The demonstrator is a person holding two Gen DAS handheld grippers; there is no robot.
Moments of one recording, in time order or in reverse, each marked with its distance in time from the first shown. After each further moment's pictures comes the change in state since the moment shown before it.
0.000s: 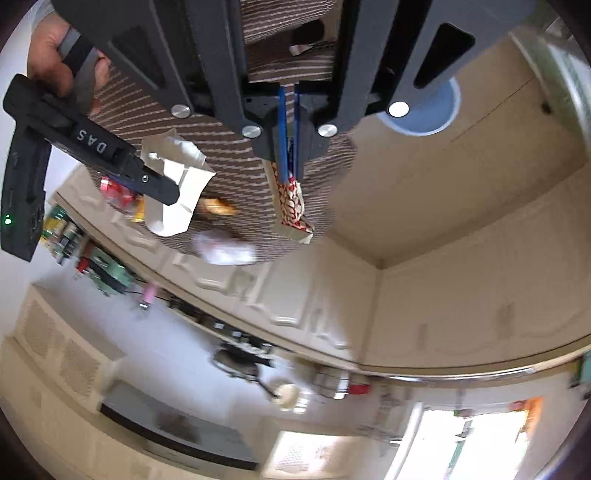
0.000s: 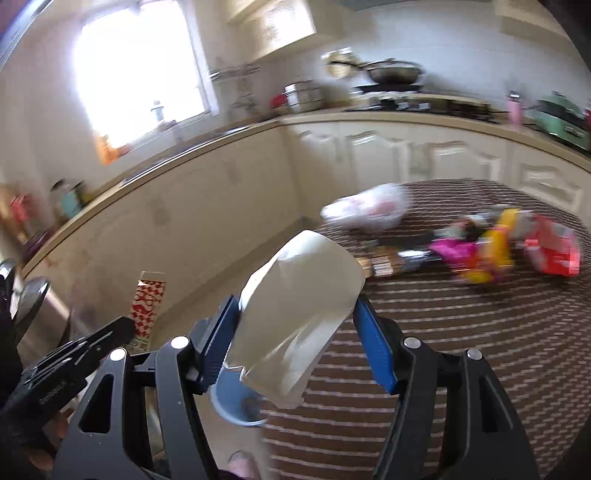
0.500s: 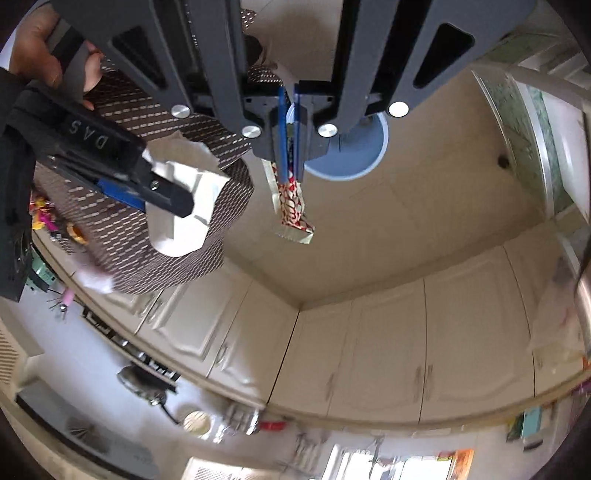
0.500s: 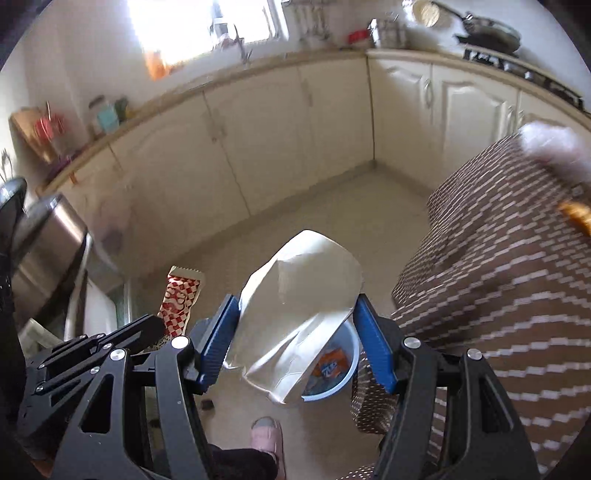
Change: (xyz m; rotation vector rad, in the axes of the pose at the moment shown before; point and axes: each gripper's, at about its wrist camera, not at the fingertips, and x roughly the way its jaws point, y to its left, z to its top) left arm 0.042 0.149 -0.048 -0.140 0.140 0.216; right arm 0.146 0.114 -0.059 -0.157 0.257 0.152
